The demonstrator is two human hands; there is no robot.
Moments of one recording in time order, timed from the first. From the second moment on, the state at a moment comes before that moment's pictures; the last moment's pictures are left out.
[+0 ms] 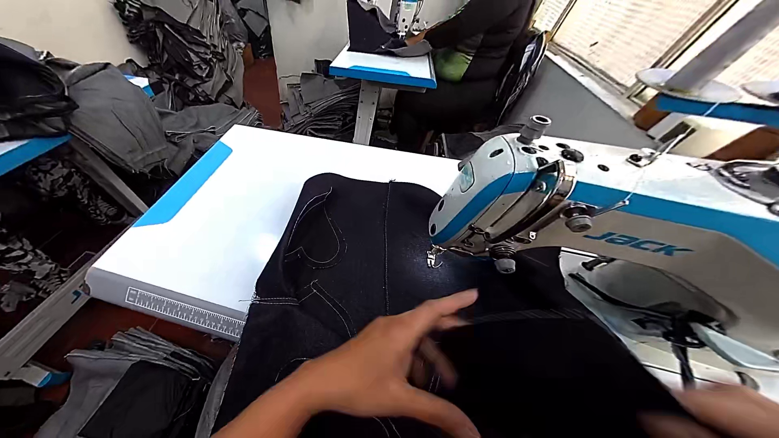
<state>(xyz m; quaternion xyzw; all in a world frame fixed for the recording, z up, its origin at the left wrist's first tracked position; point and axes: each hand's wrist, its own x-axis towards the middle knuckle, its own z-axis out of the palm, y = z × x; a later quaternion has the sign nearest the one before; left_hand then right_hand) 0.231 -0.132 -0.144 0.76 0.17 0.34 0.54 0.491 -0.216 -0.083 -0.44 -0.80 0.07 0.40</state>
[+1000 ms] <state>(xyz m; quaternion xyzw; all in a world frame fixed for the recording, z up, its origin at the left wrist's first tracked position) 0.183 0.015 -0.175 0.75 0.54 0.06 0.38 0.459 -0.069 -0.234 -0.56 -0.78 -0.01 0.29</state>
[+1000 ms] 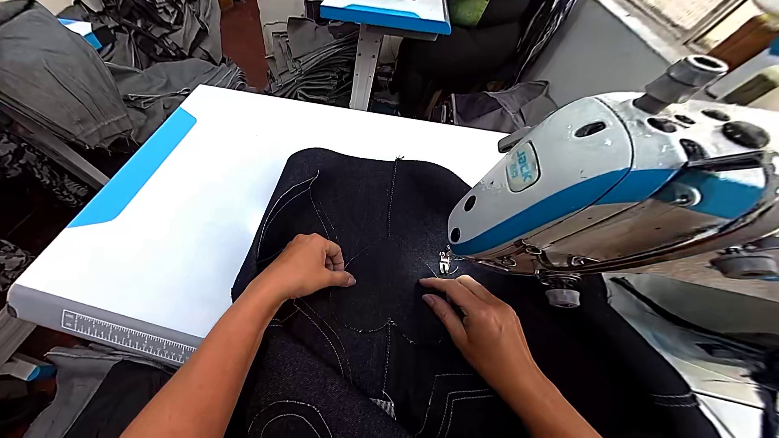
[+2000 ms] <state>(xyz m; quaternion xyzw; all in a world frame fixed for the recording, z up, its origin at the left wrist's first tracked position) 0.186 0.009 -0.172 0.73 0.57 0.09 0.36 0.461 -0.067 -0.237 -0.55 -0.78 0.01 0.29</state>
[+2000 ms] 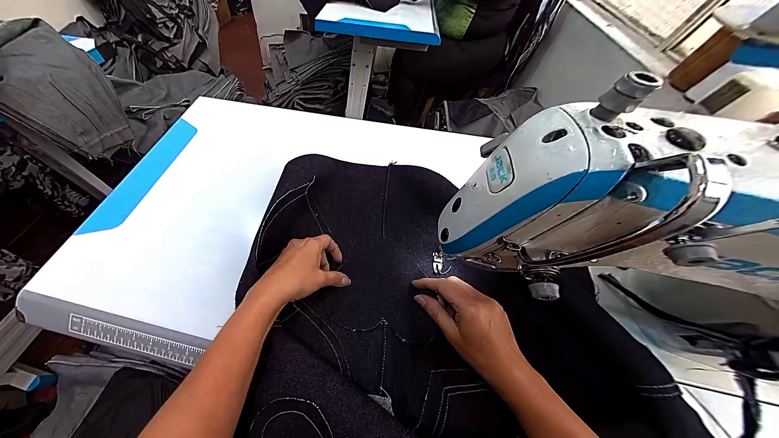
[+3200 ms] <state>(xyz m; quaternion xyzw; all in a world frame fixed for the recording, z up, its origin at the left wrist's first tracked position) 0.269 -0.058 -0.205 0.84 0.52 0.00 0.17 0.457 -0.066 -0.234 -0.57 -0.77 -0.01 0.28</state>
